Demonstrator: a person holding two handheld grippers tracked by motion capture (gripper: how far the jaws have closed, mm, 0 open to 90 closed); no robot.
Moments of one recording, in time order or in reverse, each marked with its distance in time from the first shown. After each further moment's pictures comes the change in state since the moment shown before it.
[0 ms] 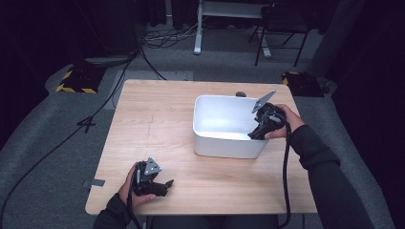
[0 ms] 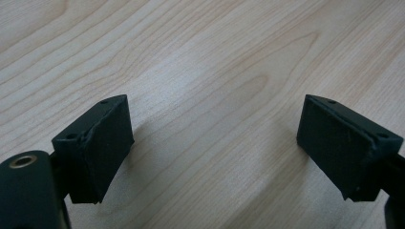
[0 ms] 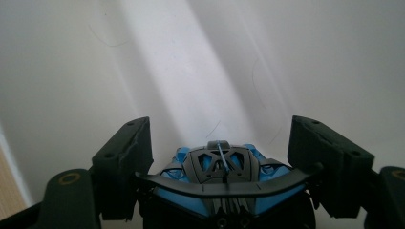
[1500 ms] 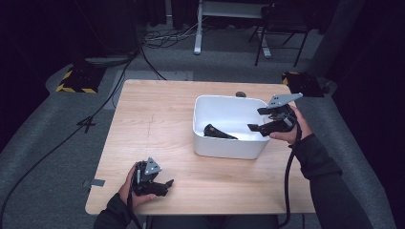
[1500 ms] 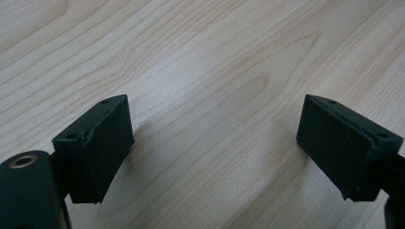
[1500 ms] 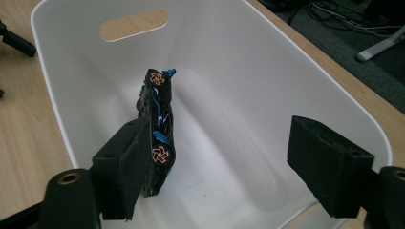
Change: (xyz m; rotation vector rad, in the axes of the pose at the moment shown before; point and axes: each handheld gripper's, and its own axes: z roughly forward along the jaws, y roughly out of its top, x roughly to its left) left arm 0.000 0.000 0.001 -0.001 -0.004 -0.007; right arm 0.019 -0.017 -0.034 -0.379 -0.108 0.126
